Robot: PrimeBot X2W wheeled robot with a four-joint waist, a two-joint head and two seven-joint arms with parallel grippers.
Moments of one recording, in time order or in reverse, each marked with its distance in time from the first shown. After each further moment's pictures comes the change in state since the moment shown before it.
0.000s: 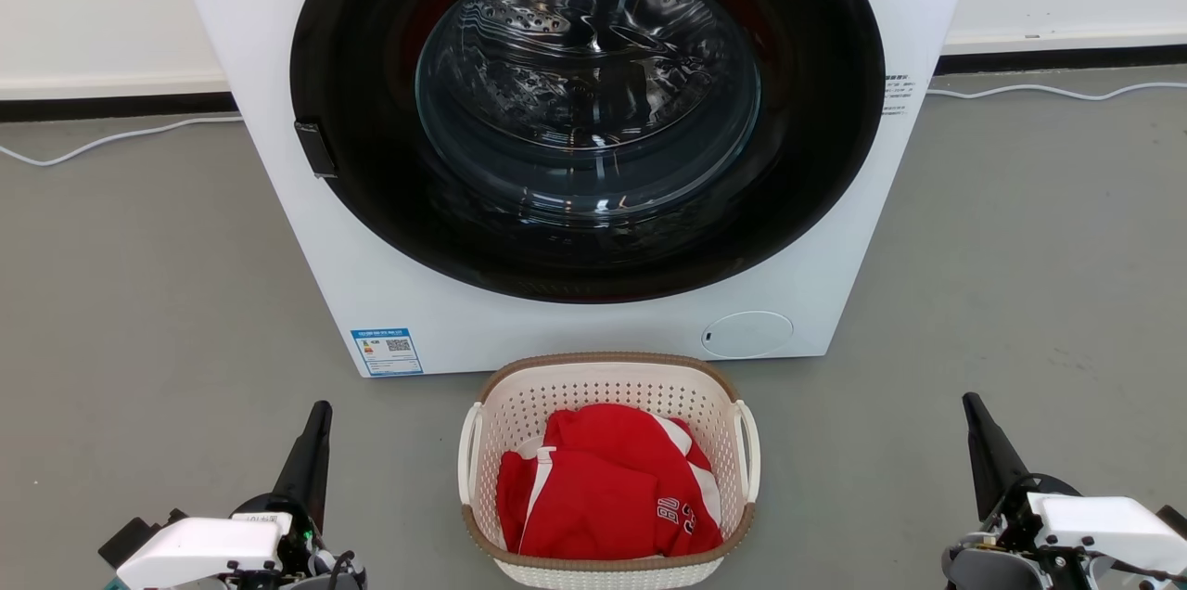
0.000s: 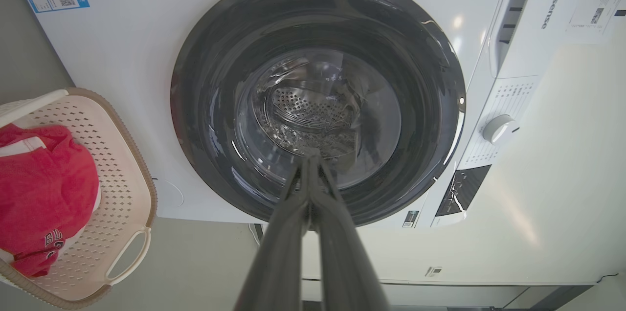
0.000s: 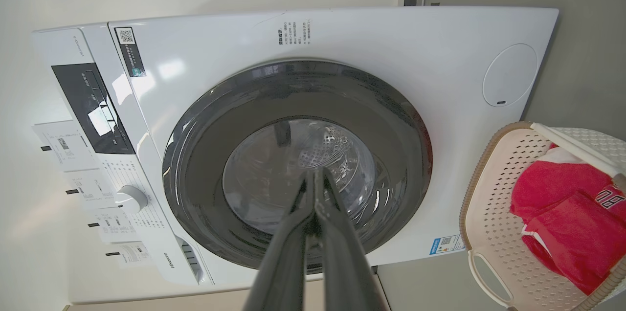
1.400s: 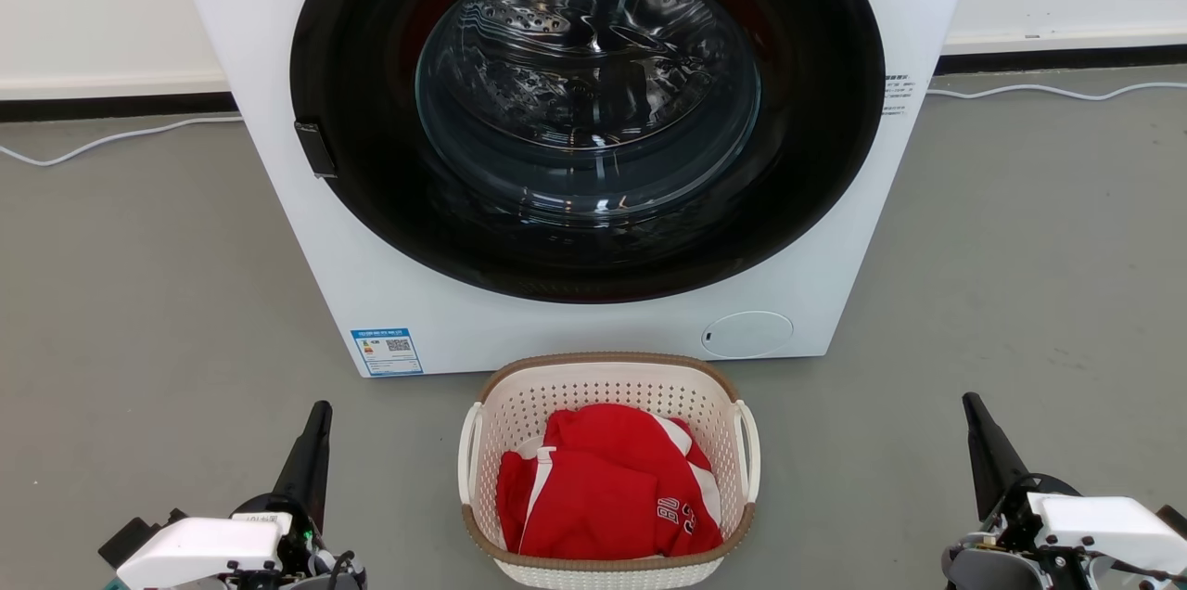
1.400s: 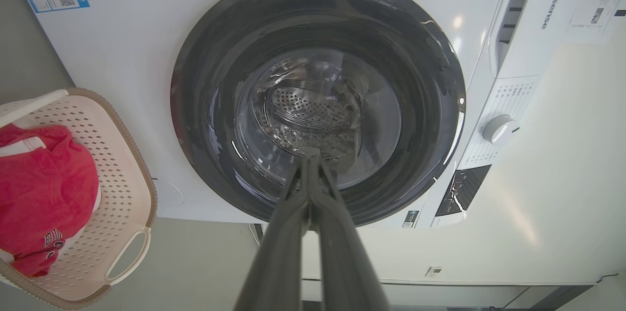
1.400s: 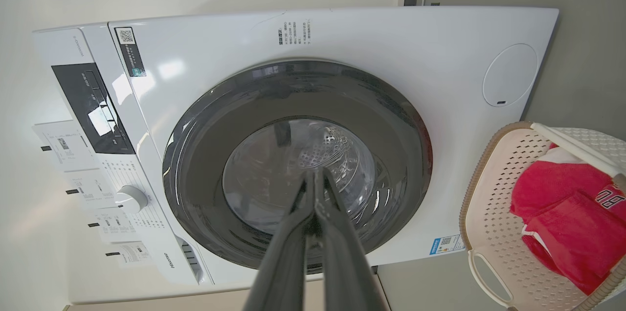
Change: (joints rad) left arm 0.000 0.000 0.000 0.000 0.000 0.000 0.000; right arm 0.000 0.000 0.000 0.000 0.000 0.000 0.000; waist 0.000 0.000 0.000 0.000
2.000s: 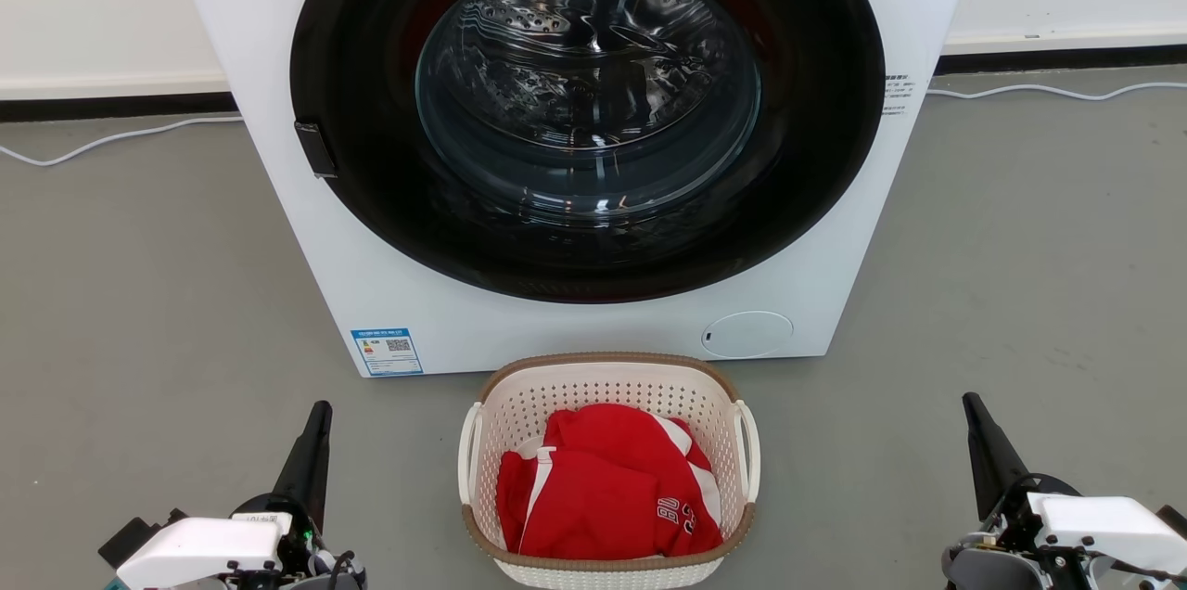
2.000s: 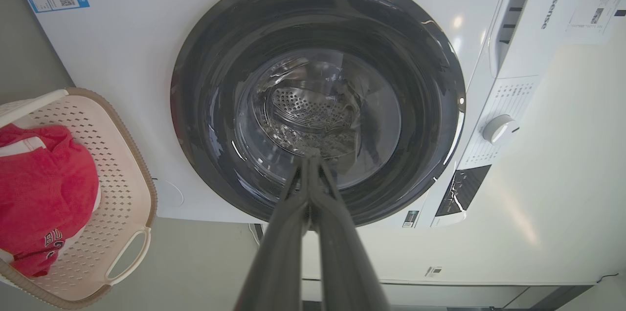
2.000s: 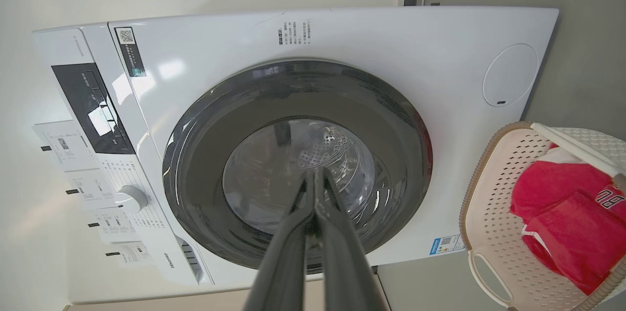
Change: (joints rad) left arm 0.000 0.000 0.000 0.000 0.000 0.000 0.000; right arm 0.000 0.000 0.000 0.000 0.000 0.000 0.000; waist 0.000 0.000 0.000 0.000
